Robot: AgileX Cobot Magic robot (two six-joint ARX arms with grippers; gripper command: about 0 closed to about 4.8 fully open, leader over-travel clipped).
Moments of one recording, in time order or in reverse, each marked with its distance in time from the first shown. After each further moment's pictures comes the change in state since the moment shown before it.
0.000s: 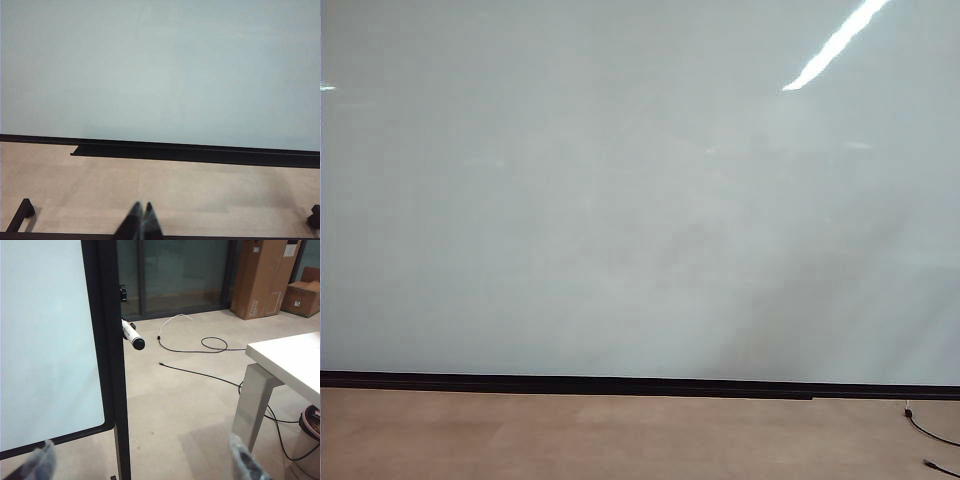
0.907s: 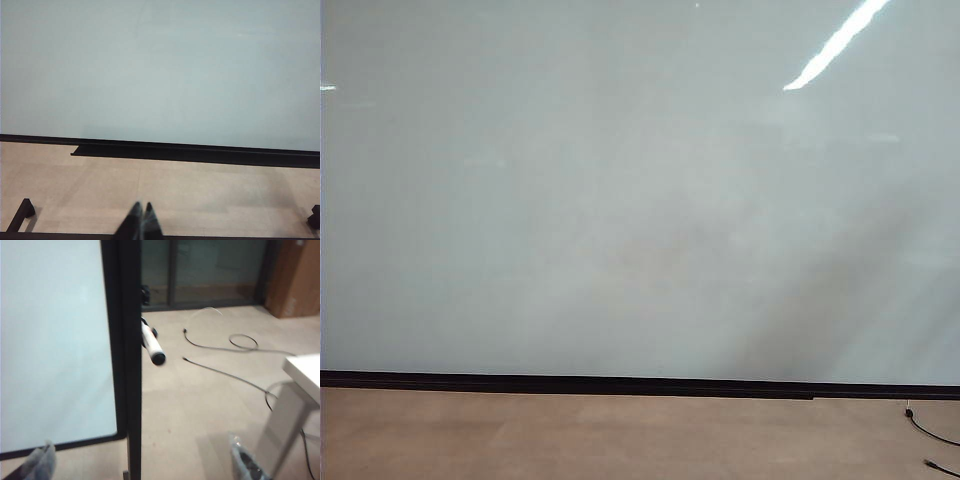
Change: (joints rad) left arm 0.000 0.000 0.000 0.000 0.000 0.000; right arm -0.286 0.660 0.065 0.564 -0.441 -0.073
